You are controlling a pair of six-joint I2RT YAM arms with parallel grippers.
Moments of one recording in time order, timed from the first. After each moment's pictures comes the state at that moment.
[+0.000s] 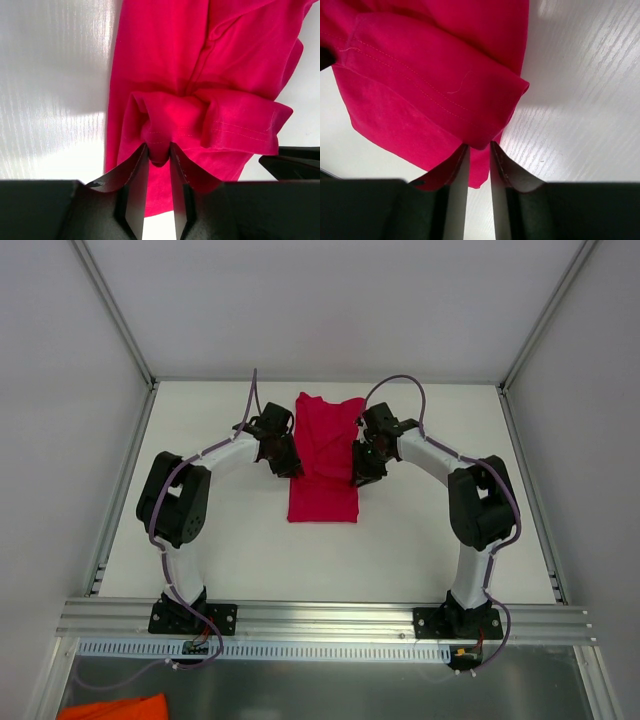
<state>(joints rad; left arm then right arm) -0.44 1.90 1.33 -0.50 0.15 -0.75 0.48 1.92 1.42 -0.68 -0.25 0.34</state>
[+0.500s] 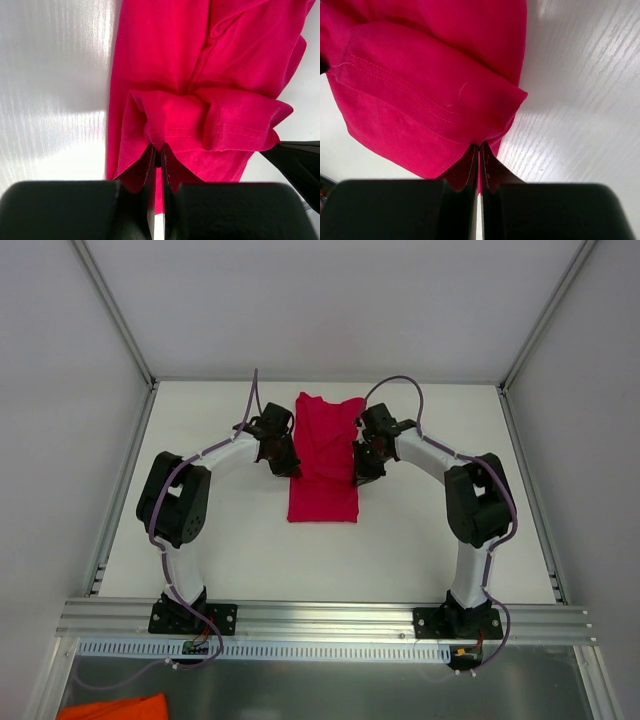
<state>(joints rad) -0.44 1.90 1.33 -0.50 0.15 -0.73 0.48 1.94 1.42 -0.66 -0.25 0.34</state>
